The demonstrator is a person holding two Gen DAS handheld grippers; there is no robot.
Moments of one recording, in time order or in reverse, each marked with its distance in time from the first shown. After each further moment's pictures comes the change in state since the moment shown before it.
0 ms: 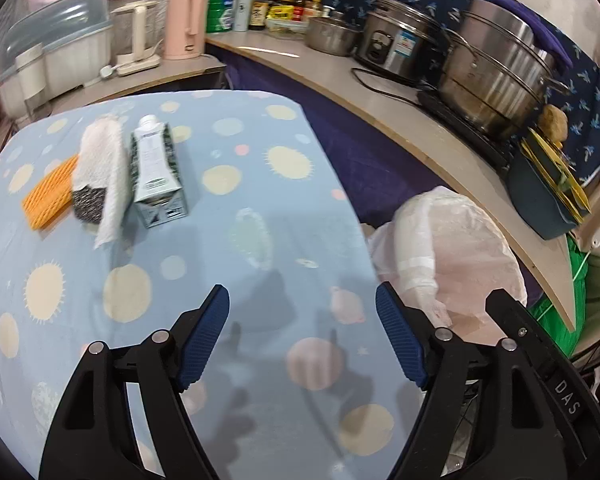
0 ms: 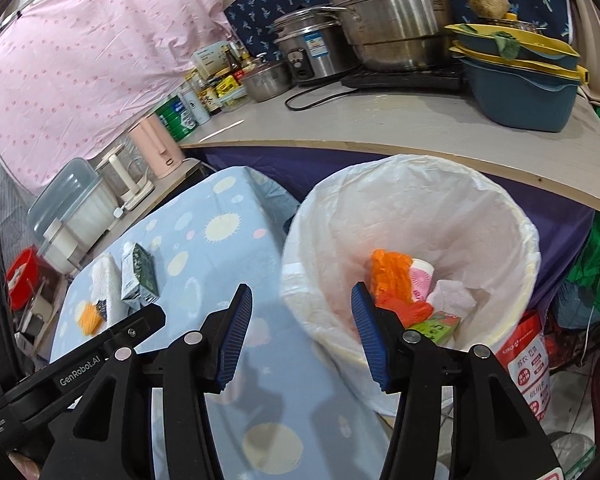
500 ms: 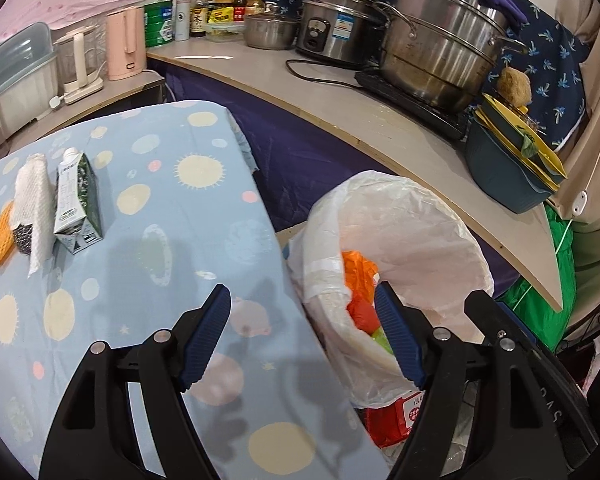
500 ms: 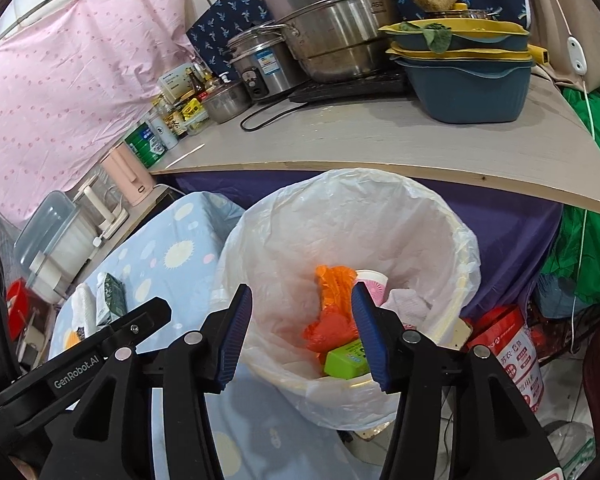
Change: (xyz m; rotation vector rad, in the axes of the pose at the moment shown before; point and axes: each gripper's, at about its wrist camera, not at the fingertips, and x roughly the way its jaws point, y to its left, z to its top) left arm 0.016 -0.086 0.001 0.132 0.011 -0.070; right arm -0.017 -0.066 0.014 0.092 -0.047 -0.056
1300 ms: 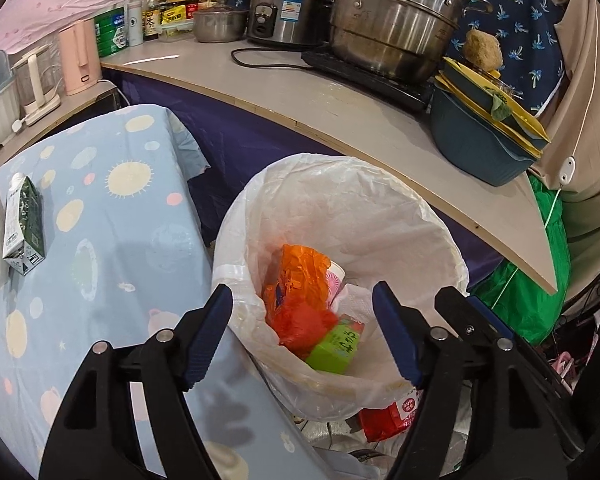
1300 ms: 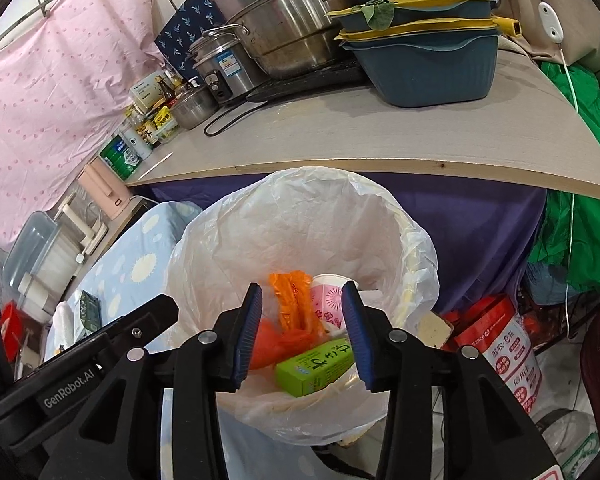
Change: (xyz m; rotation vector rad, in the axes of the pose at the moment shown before) left arm 0.033 -0.065 0.001 0.102 0.036 -0.054; right arm 0.016 -0.057 0.008 0.083 0.009 -0.042
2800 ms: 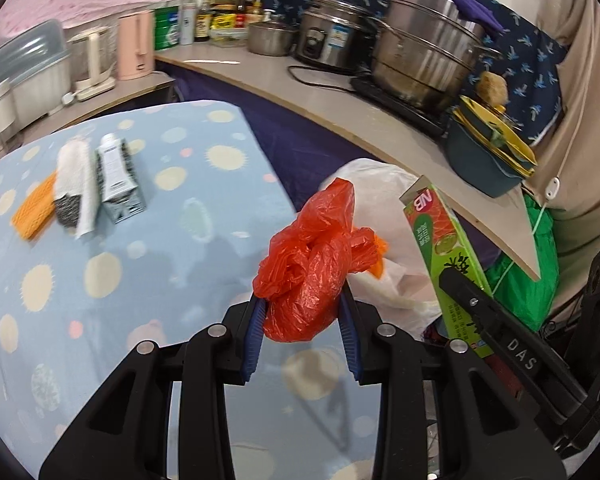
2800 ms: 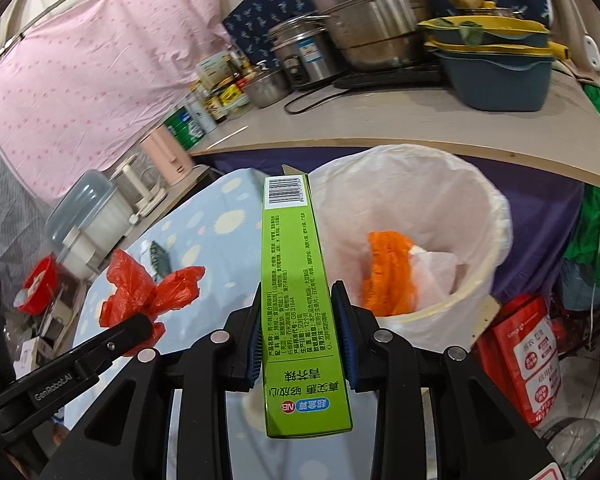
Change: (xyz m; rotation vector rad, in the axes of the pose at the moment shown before) left arm -0.100 0.077 -0.047 -0.071 -0.050 -0.002; right arm -0.047 0.061 -0.045 -0.093 0.017 0.129
